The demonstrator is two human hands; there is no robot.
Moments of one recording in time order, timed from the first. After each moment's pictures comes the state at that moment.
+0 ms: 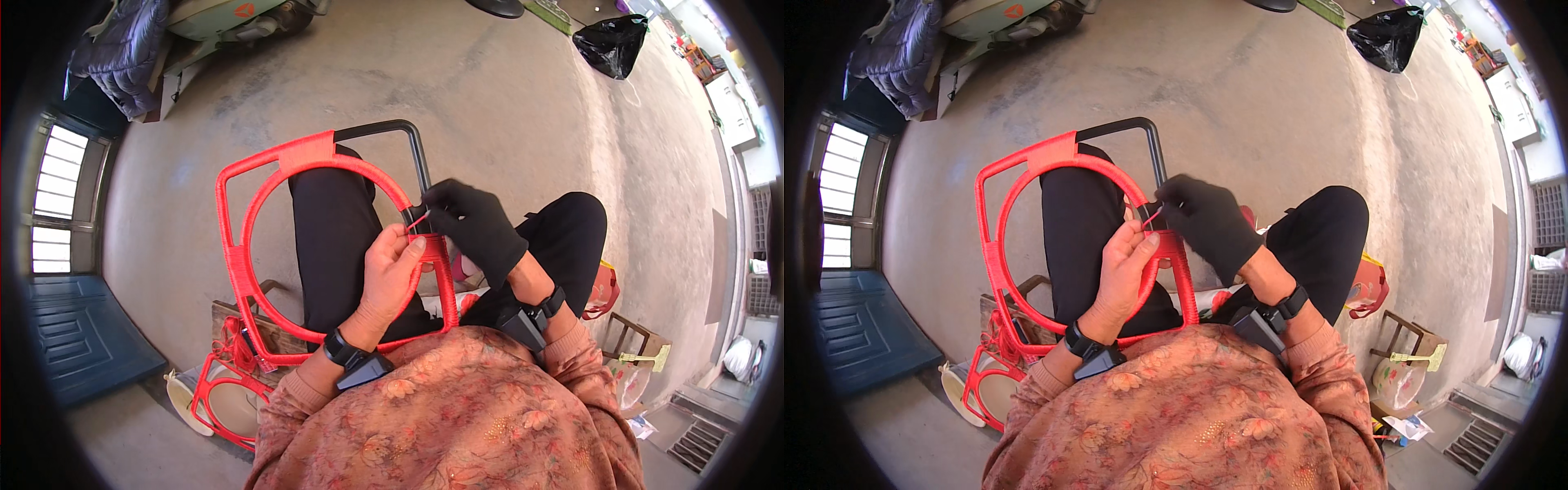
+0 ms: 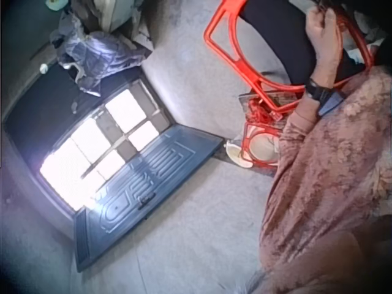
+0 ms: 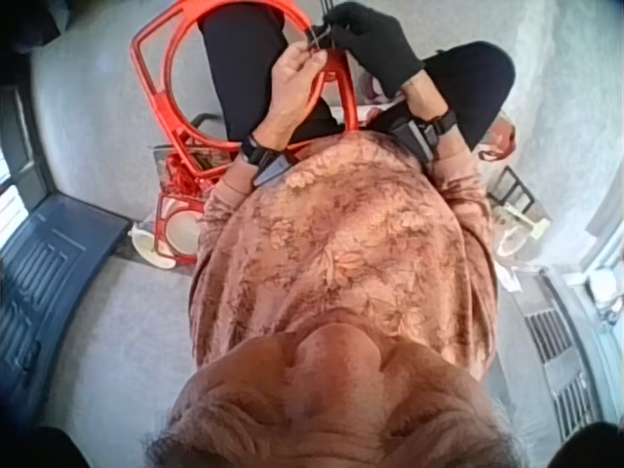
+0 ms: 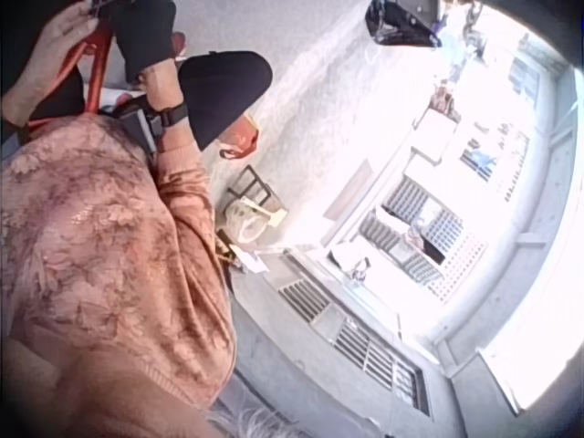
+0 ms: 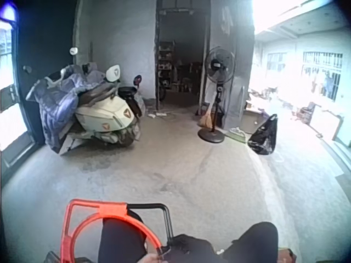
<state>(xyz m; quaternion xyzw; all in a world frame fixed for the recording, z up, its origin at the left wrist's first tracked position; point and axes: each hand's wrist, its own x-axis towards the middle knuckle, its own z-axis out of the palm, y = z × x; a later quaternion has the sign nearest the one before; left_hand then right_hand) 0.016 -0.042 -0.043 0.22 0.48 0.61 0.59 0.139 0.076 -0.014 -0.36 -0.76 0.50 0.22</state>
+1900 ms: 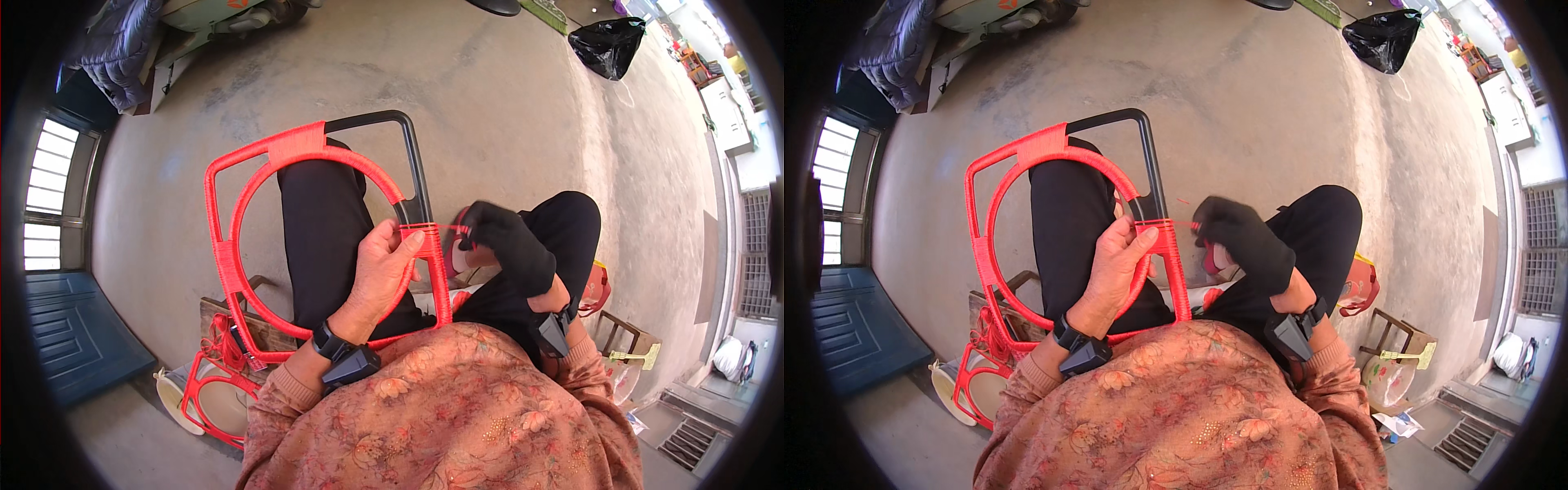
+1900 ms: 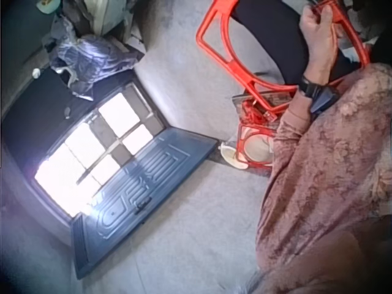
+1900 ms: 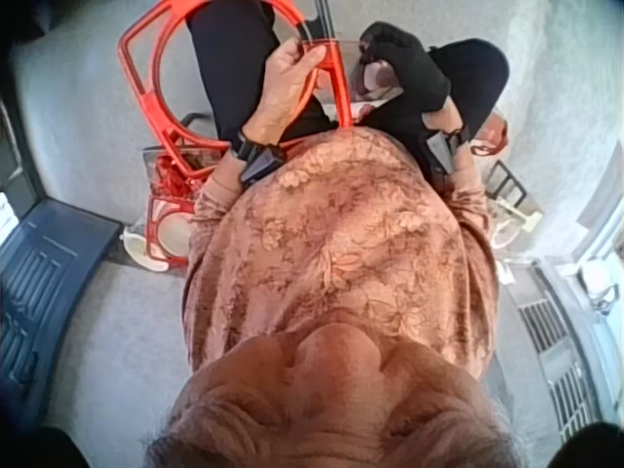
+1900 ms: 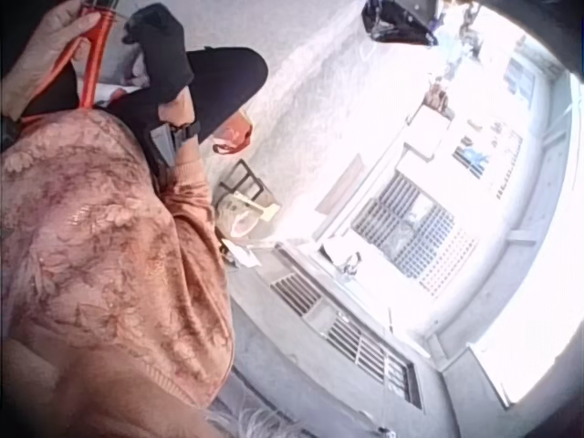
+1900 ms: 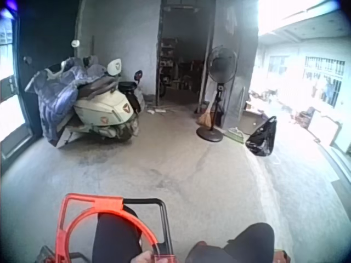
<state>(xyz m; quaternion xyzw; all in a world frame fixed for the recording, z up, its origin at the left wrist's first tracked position) 0.013 -0.037 -0.042 0.19 0.47 0.60 0.62 0.193 0.078 -0.017 -0.31 -0.59 0.72 0.18</state>
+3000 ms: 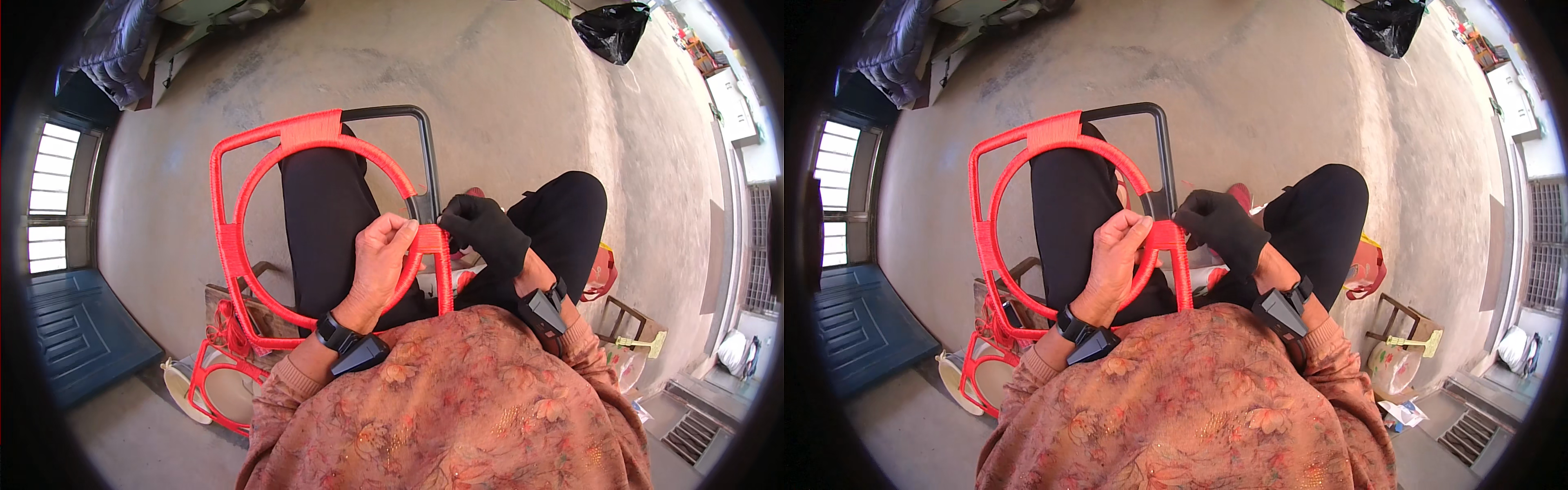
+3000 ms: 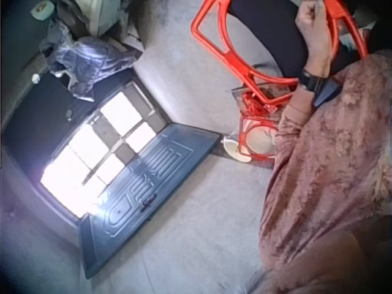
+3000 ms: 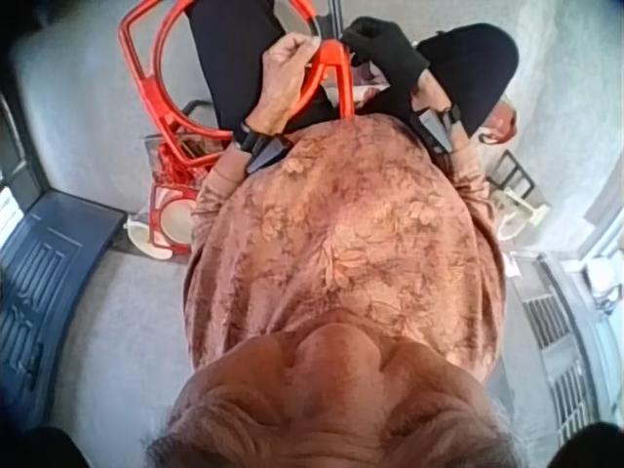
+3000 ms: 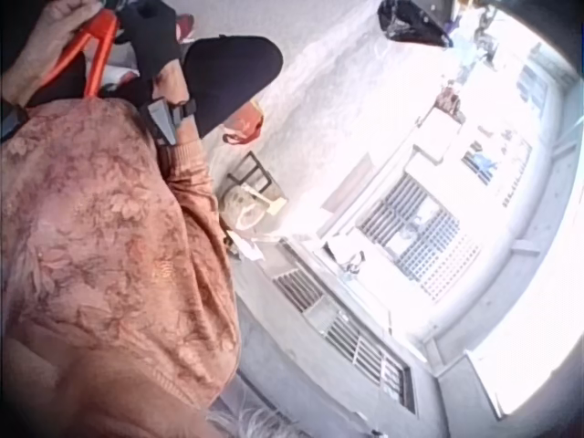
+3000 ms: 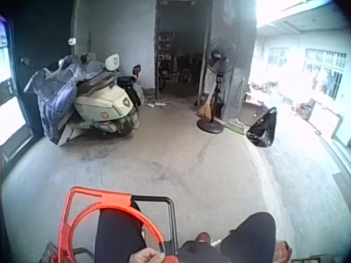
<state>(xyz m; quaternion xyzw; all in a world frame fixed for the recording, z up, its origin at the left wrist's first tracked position) 0.013 -0.055 -0.045 0.17 0.51 0.59 0.60 0.168 0.057 -0.027 -0.43 -0.55 0.71 0.10</state>
